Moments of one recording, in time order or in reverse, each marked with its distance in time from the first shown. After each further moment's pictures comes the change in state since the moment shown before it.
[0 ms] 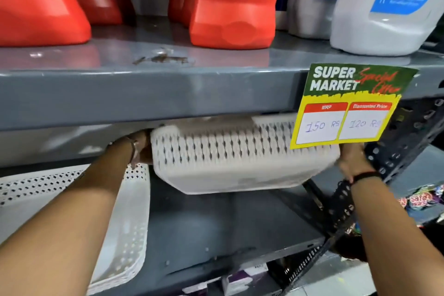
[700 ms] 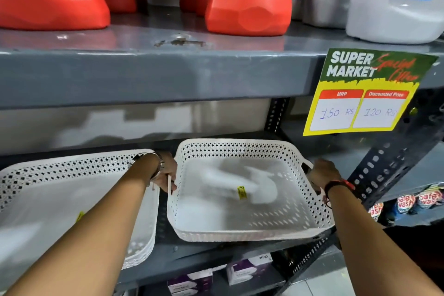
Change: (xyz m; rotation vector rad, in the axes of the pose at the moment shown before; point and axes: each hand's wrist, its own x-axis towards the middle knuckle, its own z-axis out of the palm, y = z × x) left_hand -0.015 -0.044 0.023 0.647 0.029 -0.270; right_hand -0.009 0.071 0.006 -1.380 -0.050 0.179
